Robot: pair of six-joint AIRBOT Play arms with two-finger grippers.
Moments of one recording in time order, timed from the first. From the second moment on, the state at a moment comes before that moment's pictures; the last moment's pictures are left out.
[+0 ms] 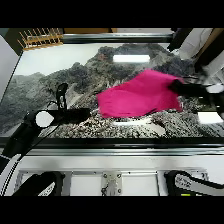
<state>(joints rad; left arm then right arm) -0.33 -0.94 0.77 1.10 -0.84 -1.76 -0.39 -1.33 1.10 -0.80 0.74 1.29</state>
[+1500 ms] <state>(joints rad) -0.33 -0.94 0.77 1.10 -0.85 -1.75 -0.72 -0.84 0.93 -1.54 1.22 1.63</state>
